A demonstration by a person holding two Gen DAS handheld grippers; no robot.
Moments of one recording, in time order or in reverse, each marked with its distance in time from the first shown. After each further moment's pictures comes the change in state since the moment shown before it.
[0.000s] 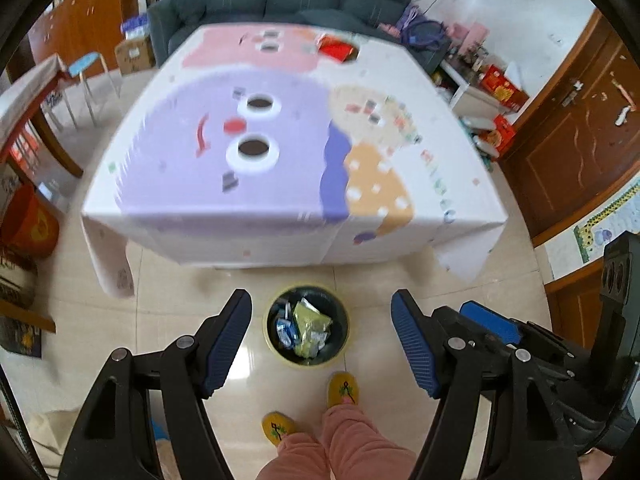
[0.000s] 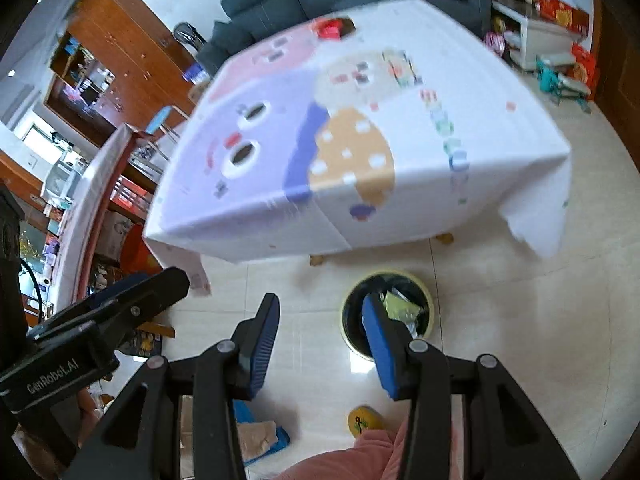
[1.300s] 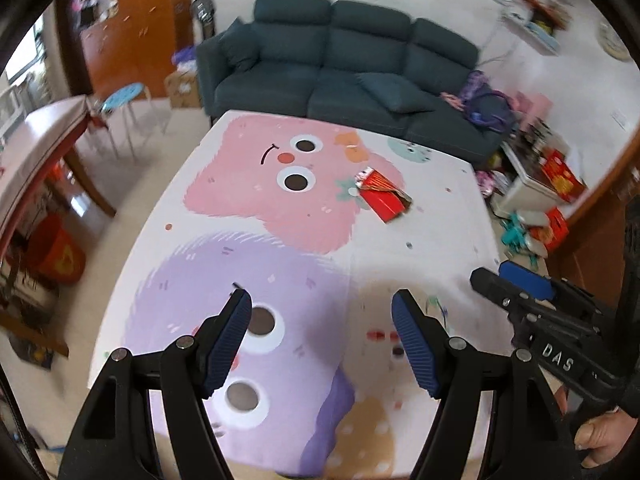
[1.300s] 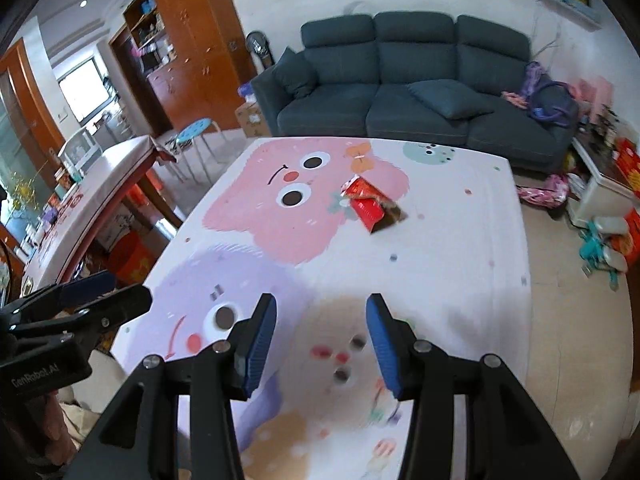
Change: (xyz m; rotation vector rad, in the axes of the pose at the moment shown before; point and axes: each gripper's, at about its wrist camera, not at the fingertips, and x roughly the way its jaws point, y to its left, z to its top) left arm 0.086 -0.020 0.299 -0.199 -0.143 0.191; right arm 0.049 -0.008 0.348 -0.389 -0.109 0.029
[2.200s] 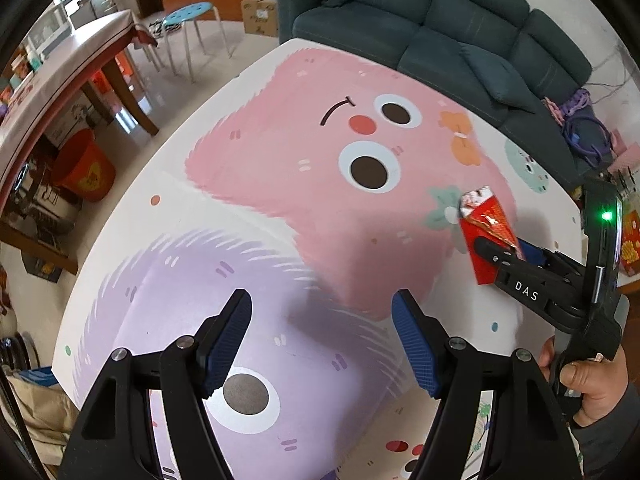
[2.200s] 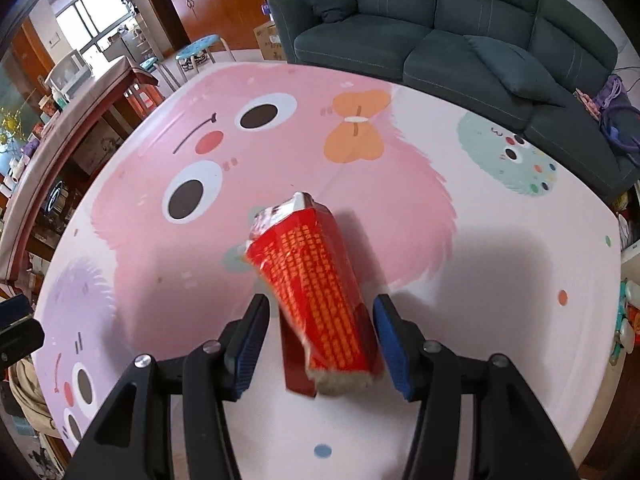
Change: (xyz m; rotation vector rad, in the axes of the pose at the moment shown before) left arm 0.159 0.034 0.059 -0.271 0.196 0.187; right arm 0.253 -0.066 0.105 -0.197 0.268 0.035
